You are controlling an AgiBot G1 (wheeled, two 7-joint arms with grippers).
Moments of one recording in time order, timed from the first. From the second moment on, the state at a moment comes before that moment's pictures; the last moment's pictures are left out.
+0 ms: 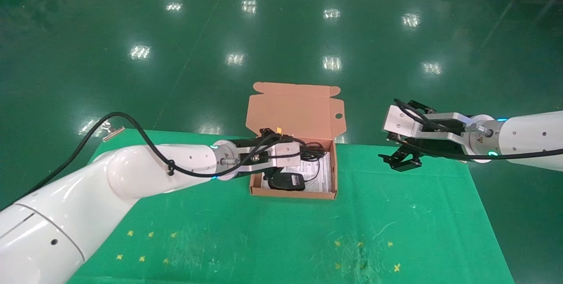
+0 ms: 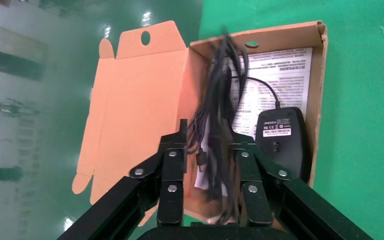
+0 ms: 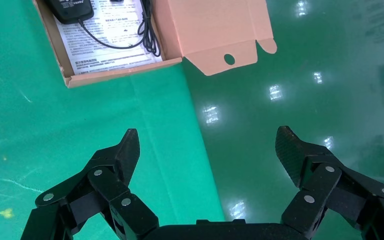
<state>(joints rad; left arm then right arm) -1.50 1.35 1.04 -0.66 1.66 0.56 0.09 1.68 -0.83 -1.15 1.01 -1.71 -0.76 0.35</state>
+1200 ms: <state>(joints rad) -1.46 1.03 0.78 -0.90 1.36 0.84 -0.06 1.65 -0.77 -0.93 1.16 -1.55 -0.99 0.23</state>
